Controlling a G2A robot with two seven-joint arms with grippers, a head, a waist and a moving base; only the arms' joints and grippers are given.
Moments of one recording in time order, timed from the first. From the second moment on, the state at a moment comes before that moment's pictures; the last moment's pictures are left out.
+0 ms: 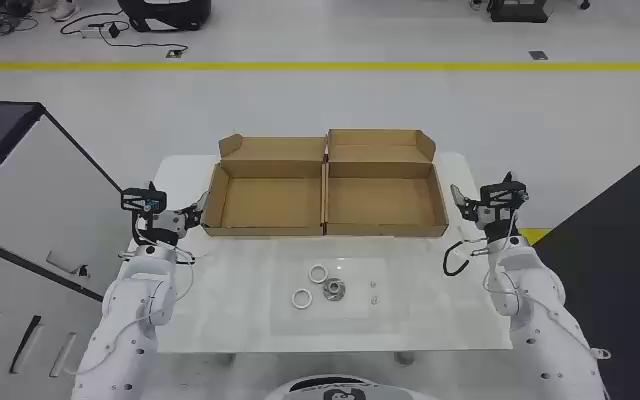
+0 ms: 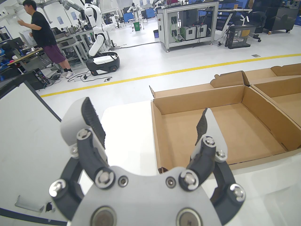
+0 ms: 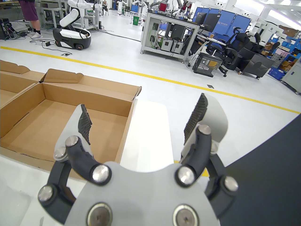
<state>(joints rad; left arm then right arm) 1.73 -1.15 -1.60 -1.80 1.33 0.00 0.00 -1.73 -1.15 1.60 -1.80 -1.33 0.00 0.00</state>
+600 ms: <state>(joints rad) 1.73 -1.15 -1.60 -1.80 1.33 0.00 0.00 -1.66 -1.12 1.68 -2.07 -1.29 -0.39 0.40</state>
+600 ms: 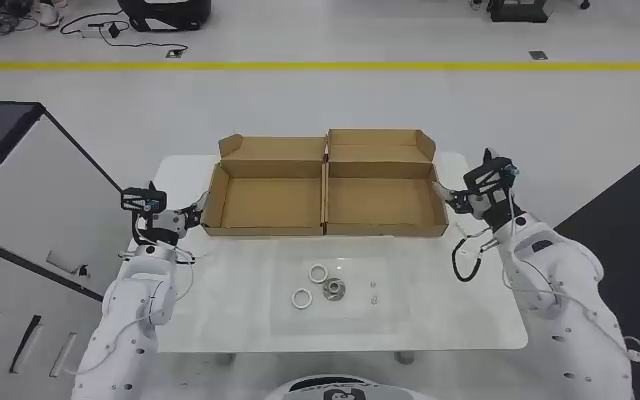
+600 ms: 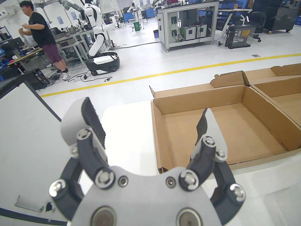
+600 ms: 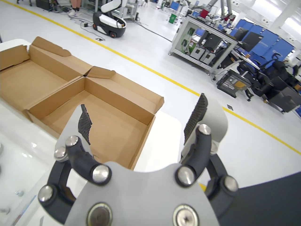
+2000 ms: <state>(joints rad) 1.73 -1.15 -1.60 -1.80 1.33 0.00 0.00 -0.92 -0.92 0.87 -2.02 -0.70 -0.47 1.35</state>
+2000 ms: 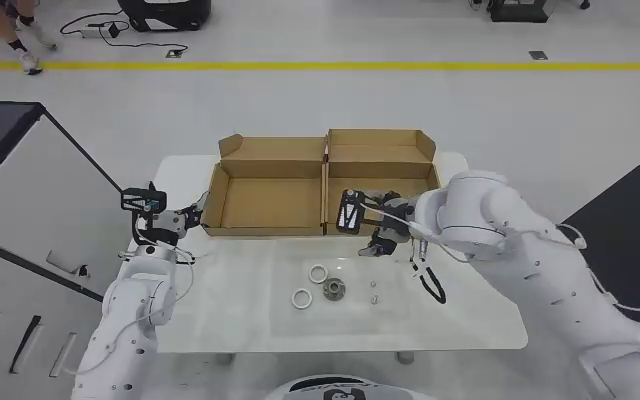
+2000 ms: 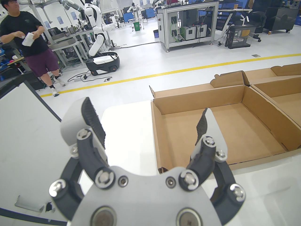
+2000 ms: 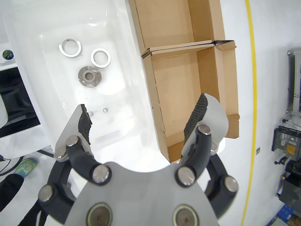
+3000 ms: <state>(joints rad) 1.73 -1.15 -1.60 -1.80 1.33 0.00 0.00 -0.70 -0.82 0.48 -1.95 -0.43 -0.40 1.42</state>
